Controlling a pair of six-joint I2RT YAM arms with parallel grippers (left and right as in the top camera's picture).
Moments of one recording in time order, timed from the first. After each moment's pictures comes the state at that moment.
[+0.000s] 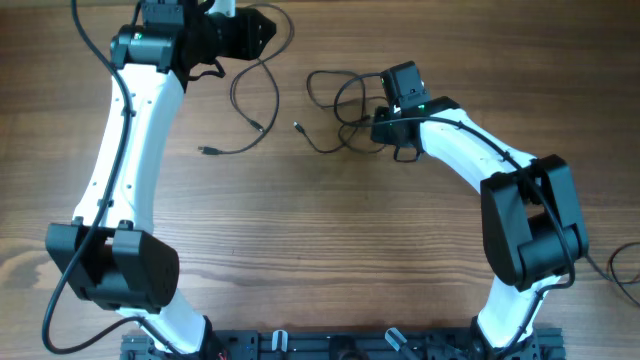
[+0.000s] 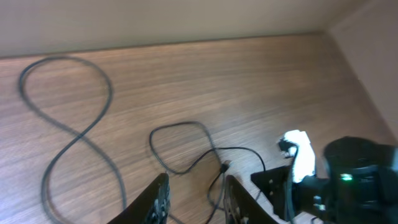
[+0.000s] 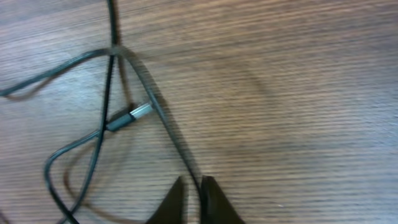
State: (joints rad) left arm -0.11 1.84 1.83 -0.76 0.49 -0.06; right arm 0.35 1.97 1.28 -0.45 0.04 0.48
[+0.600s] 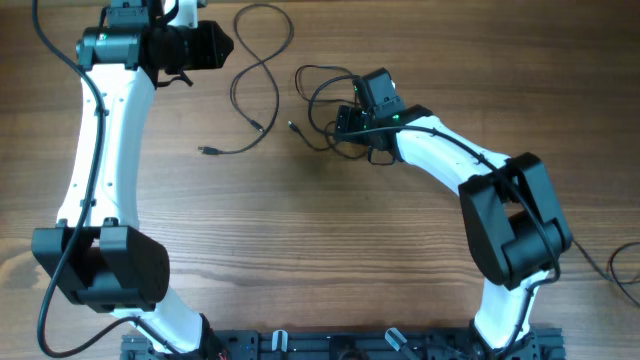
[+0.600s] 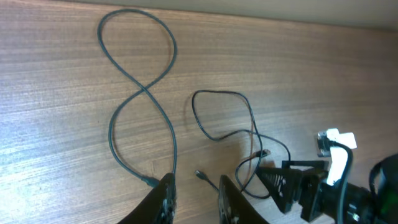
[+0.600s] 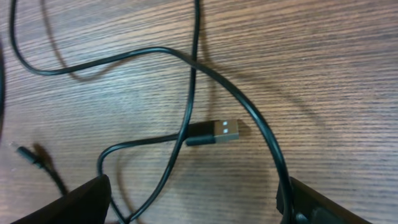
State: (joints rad) left arm 0.00 1.84 1.83 -0.91 0.41 -0.04; right arm 0.45 2.01 1.29 -0.32 0.00 0.57
